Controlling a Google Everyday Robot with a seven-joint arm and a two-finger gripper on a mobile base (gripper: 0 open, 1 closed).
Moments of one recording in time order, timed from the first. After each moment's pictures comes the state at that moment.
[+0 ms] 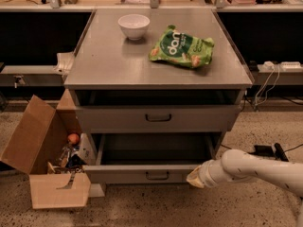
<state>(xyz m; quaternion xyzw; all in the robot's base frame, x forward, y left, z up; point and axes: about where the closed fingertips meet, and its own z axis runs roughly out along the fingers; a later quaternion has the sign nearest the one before) 0.513 -0.191 0.402 -0.49 0.83 0.14 0.23</state>
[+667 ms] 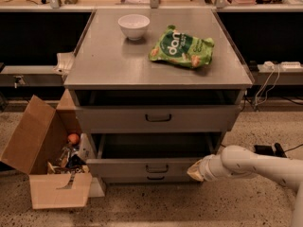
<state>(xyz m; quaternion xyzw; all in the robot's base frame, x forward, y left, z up) 0.542 -0.198 0.404 -0.46 0.84 0.13 0.25</state>
